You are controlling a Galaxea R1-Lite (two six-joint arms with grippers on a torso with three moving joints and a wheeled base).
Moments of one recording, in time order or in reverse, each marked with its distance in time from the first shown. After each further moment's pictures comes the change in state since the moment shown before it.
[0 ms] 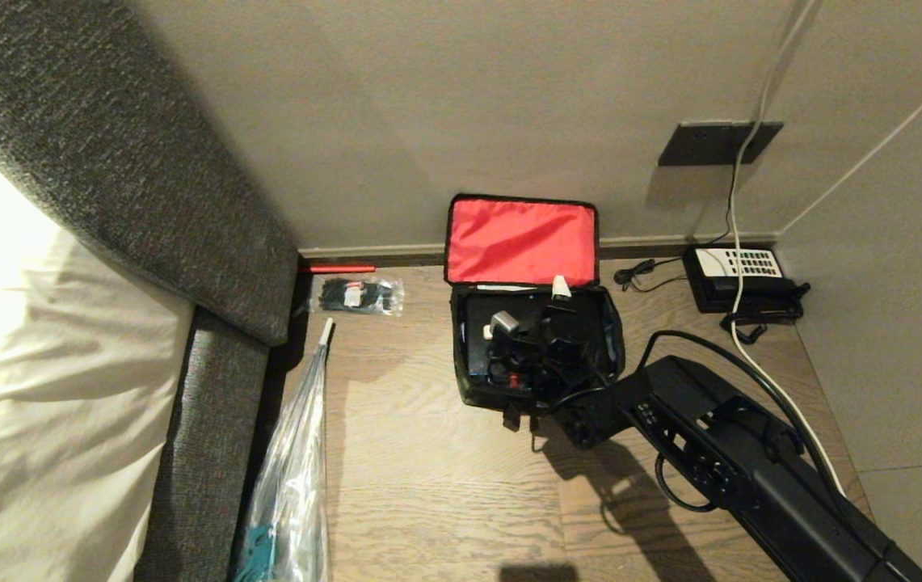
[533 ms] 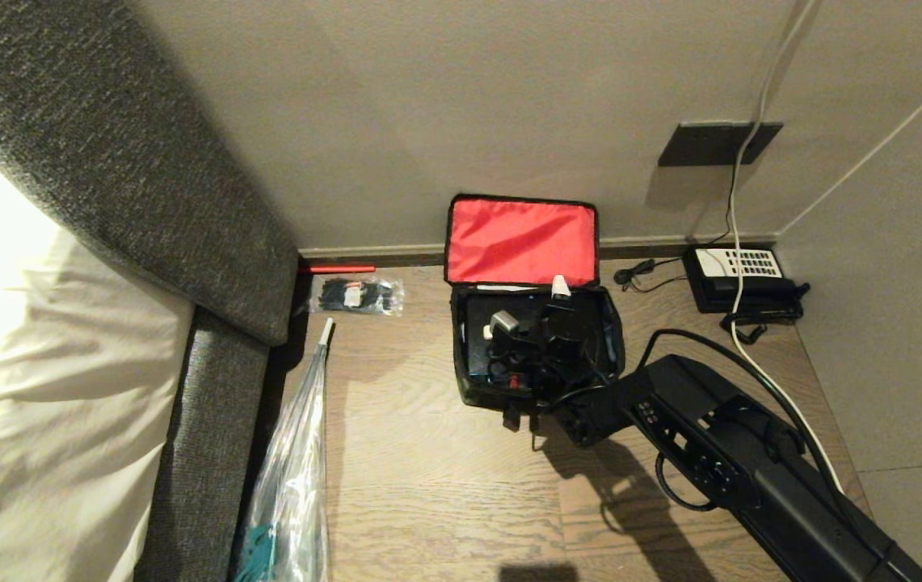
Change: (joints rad) left arm 0.000 0.000 0.000 0.000 0.000 0.000; right arm 0.000 -0.003 -0.007 0.031 -0.007 0.005
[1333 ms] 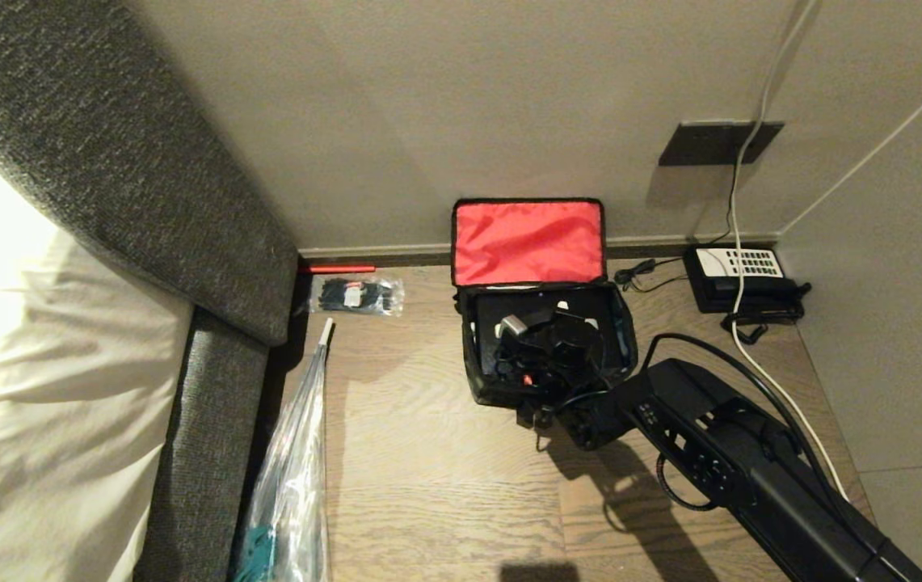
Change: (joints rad) left arm 0.000 0.000 0.000 0.000 0.000 0.000; right arm -0.007 0.011 0.000 -0.031 -0.024 0.003
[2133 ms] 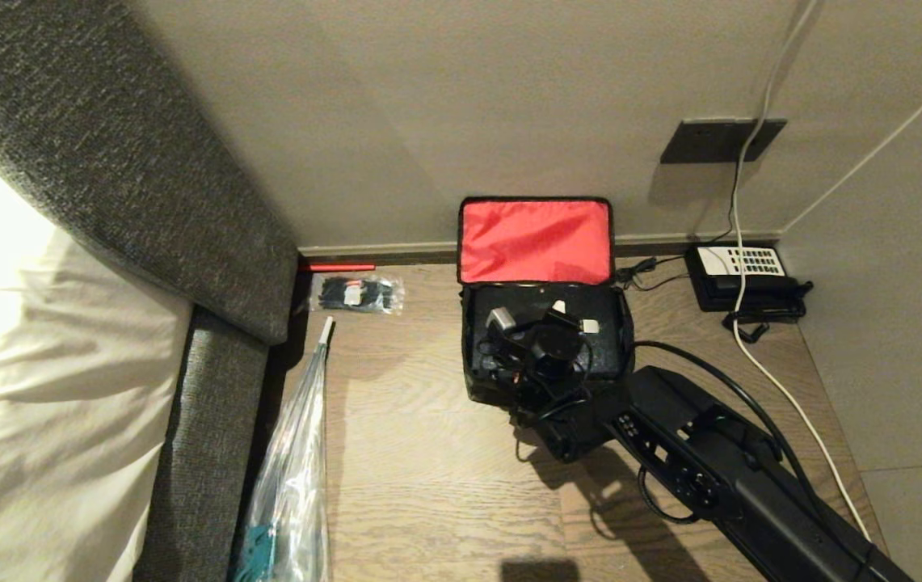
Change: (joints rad) left arm 0.000 0.000 0.000 0.000 0.000 -0.001; right arm 0.109 -0.022 0.000 -0.158 -0.229 0.003
